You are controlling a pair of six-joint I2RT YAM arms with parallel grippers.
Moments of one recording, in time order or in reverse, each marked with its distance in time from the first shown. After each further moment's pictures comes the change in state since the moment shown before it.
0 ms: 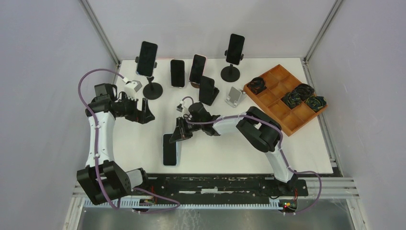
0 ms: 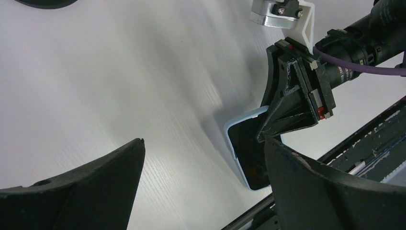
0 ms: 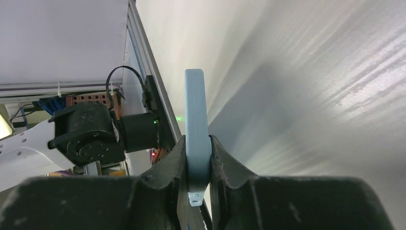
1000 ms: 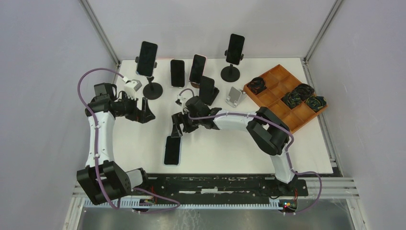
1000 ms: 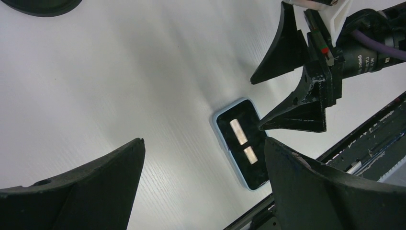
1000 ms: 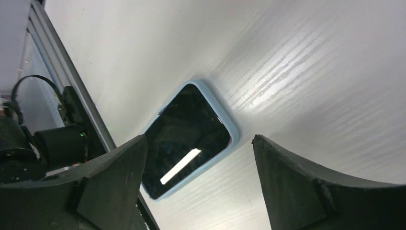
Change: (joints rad) left arm 0.000 0.000 0.001 0.000 0.022 -0.001; right arm 0.002 -0.096 0.102 -0.368 0.280 -0.354
